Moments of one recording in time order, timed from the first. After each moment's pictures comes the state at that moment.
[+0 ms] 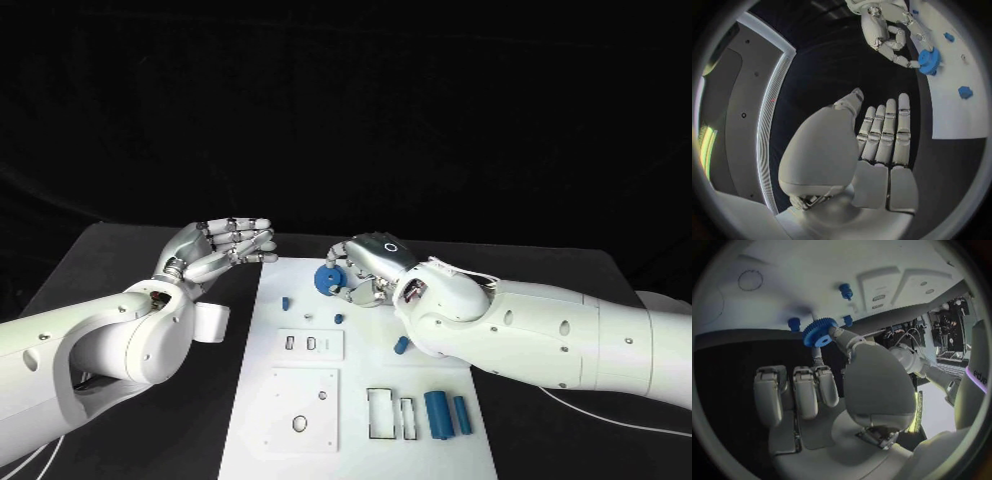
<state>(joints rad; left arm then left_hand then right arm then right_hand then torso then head) 1.33 -0.97 -0.10 1.68 0.00 -0.44 0.50 1.55 -0.16 0.29 0.19 0.05 0.85 0.22 0.25 0.17 0.99 0.18 0.08 0.07 0.95 0.13 0.32 0.25 0.17 0.92 0.22 0.45 0.20 1.31 -0.60 -0.13 1.47 -1.67 -0.55 -0.21 1.23 -0.21 0.54 0.06 0.18 0.89 0.15 0.35 0.48 1.47 0.06 1.48 1.31 1.47 -0.01 1.55 1.31 0.03 1.47 0.10 1.52 1.31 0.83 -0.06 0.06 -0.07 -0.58</state>
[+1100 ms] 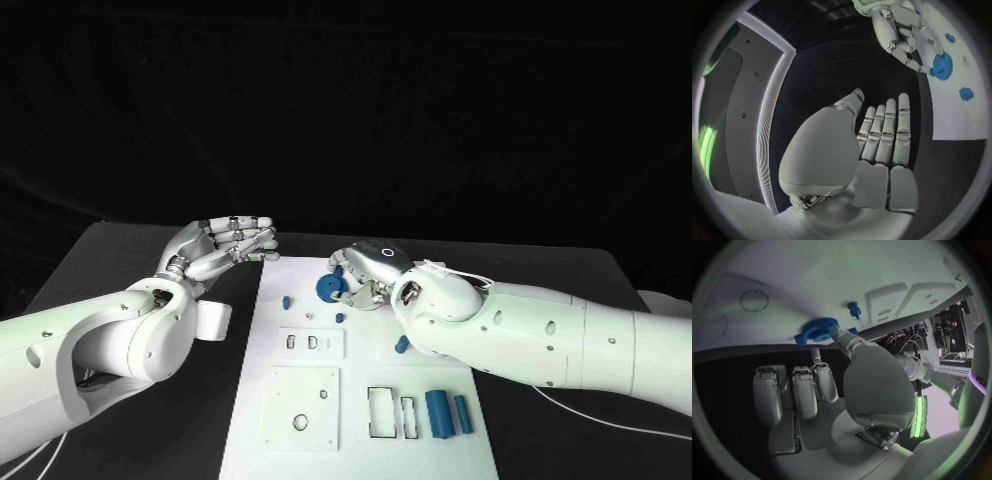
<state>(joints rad) 1.33 -0.97 -0.10 1.68 0.00 -0.44 0.50 1.55 -0.15 0.29 0.19 0.05 0.85 0.22 0.25 0.17 0.99 0.18 0.08 0.07 0.95 0.13 0.32 0.26 0.17 0.92 0.22 0.45 0.20 1.29 -0.57 -0.13 1.40 -1.66 -0.50 -0.21 1.21 -0.24 0.48 0.11 0.13 0.80 0.17 0.26 0.44 1.43 0.09 1.42 1.31 1.47 0.01 1.55 1.31 0.03 1.47 0.12 1.51 1.31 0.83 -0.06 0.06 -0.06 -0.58</state>
